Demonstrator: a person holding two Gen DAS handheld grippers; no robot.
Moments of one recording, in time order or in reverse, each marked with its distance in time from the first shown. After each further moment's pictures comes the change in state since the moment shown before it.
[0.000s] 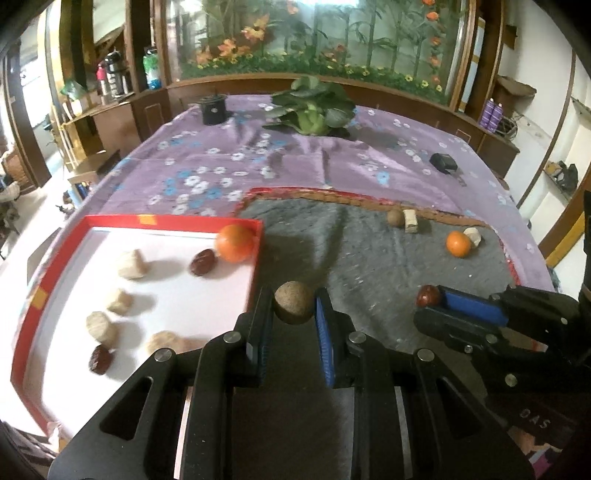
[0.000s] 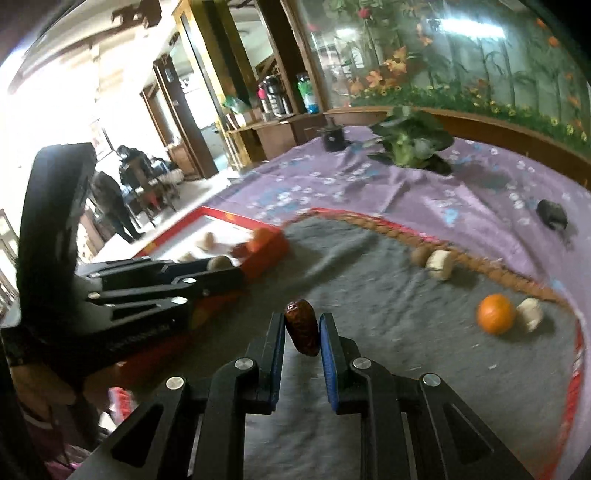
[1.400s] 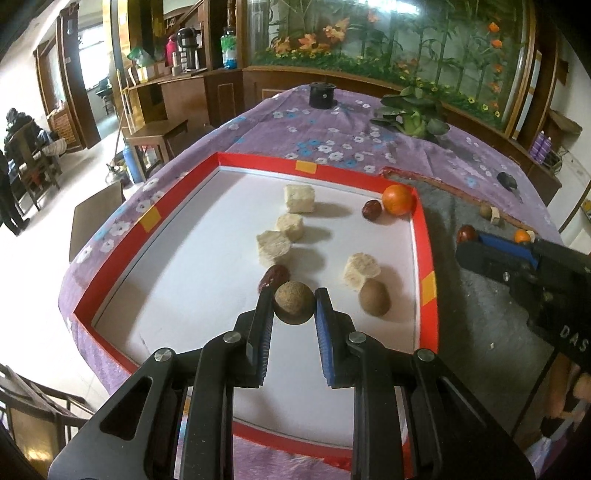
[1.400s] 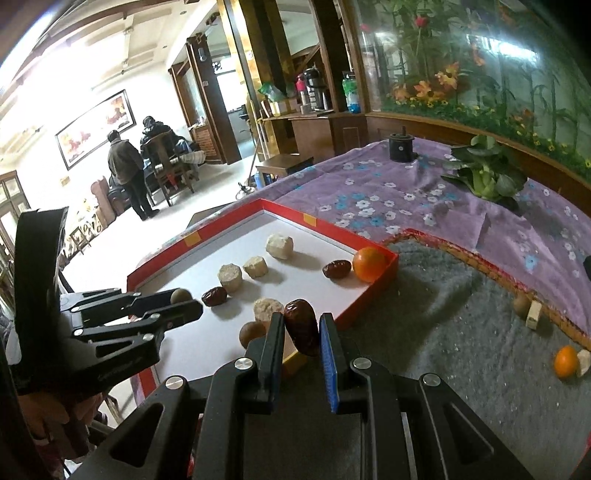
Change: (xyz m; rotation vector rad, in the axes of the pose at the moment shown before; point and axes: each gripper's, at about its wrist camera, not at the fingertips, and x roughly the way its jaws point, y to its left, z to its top) left arm -0.042 0.123 -0.062 -0.162 0.011 0.135; right arm 0.049 0.102 0.025 -0.139 0.032 0.026
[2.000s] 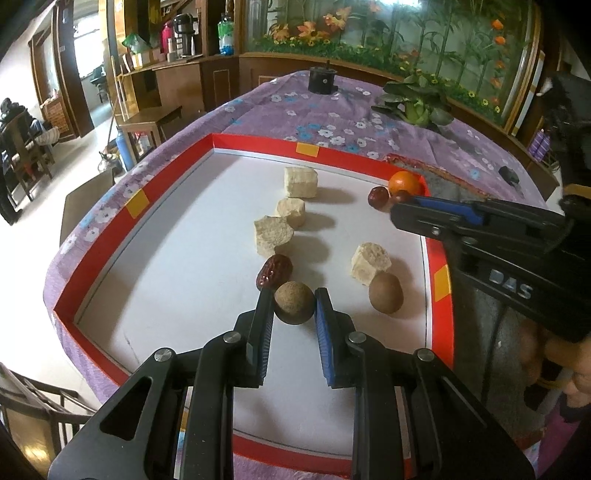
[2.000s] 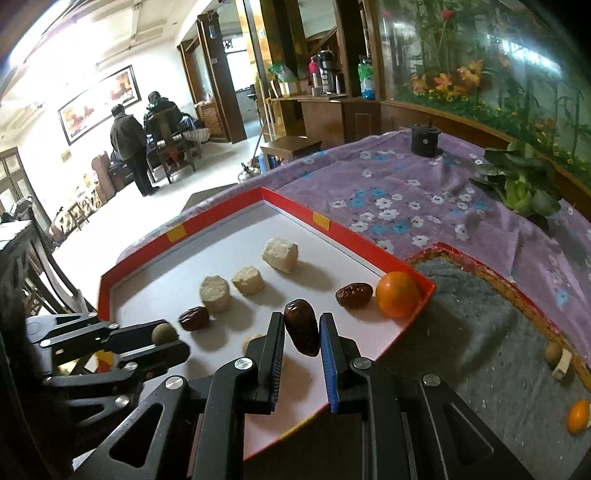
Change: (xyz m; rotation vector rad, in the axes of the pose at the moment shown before) left arm 0.021 0.004 0.002 -0.011 0.048 -0.034; right arm 0.067 0.004 0.029 -0.060 0.080 -0.010
